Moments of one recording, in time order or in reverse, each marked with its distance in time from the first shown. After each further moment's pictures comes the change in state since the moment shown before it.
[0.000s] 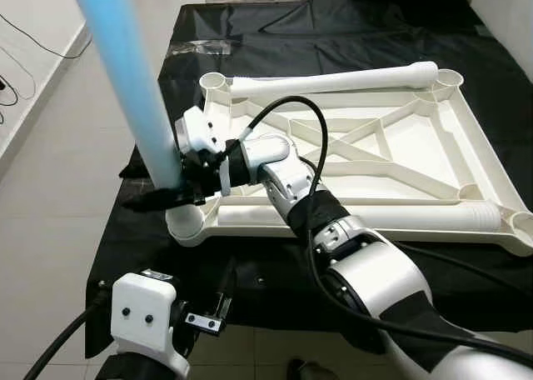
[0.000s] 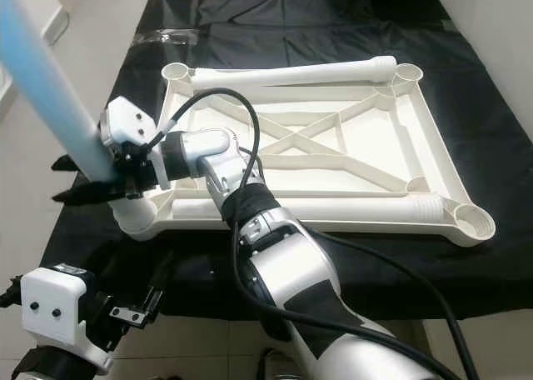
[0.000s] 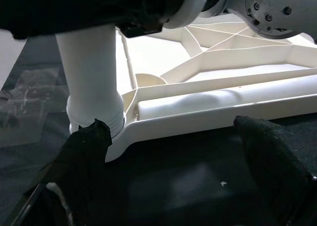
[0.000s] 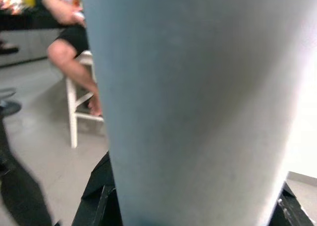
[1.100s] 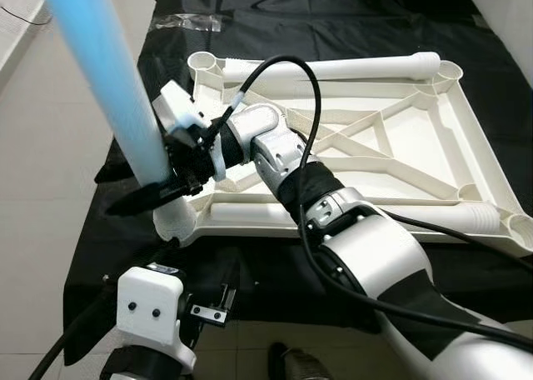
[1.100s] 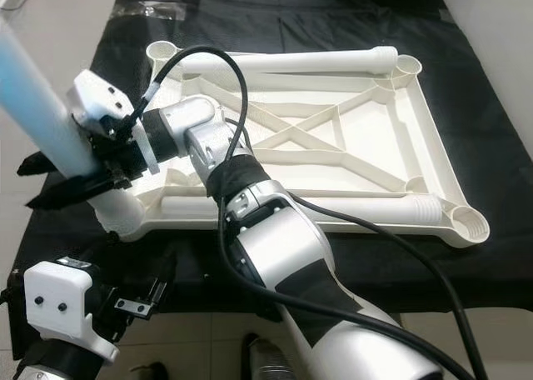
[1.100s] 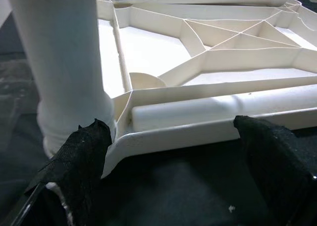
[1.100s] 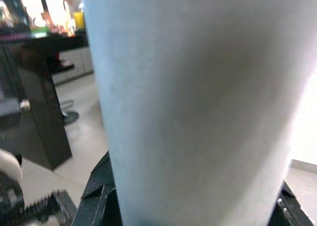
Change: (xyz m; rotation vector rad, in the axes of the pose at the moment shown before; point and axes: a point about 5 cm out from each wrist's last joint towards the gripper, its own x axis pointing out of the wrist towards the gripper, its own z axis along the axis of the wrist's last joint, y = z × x) left arm 0.006 -0.008 0.007 0.009 -0.050 0.013; right arm 0.016 -0.009 0.043 0.072 -0.083 0.209
